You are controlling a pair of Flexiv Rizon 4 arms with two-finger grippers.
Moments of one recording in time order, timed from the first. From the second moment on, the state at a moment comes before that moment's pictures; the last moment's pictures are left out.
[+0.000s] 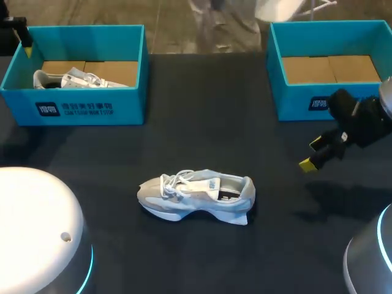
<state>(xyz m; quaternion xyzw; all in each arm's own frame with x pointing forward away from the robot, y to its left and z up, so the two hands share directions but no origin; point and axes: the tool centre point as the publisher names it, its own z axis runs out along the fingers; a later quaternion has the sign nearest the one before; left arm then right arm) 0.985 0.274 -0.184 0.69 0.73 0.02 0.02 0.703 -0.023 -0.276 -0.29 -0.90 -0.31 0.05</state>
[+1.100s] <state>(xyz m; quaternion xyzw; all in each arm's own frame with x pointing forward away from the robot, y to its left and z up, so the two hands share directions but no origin) 0.985 0.274 -0.184 0.69 0.73 0.02 0.02 0.679 -0.018 -0.339 -0.22 -0.84 -0.47 -0.13</state>
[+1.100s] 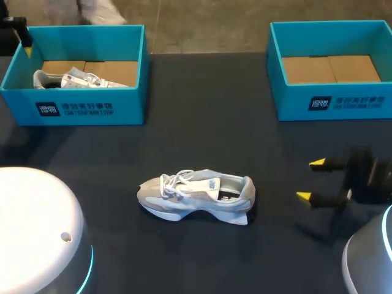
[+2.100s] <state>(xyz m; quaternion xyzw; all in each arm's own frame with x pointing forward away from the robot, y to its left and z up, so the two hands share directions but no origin) 0.985 0.274 -0.184 0.69 0.73 0.02 0.02 0.677 0.006 -0.374 -0.12 -0.87 -0.48 -0.08</state>
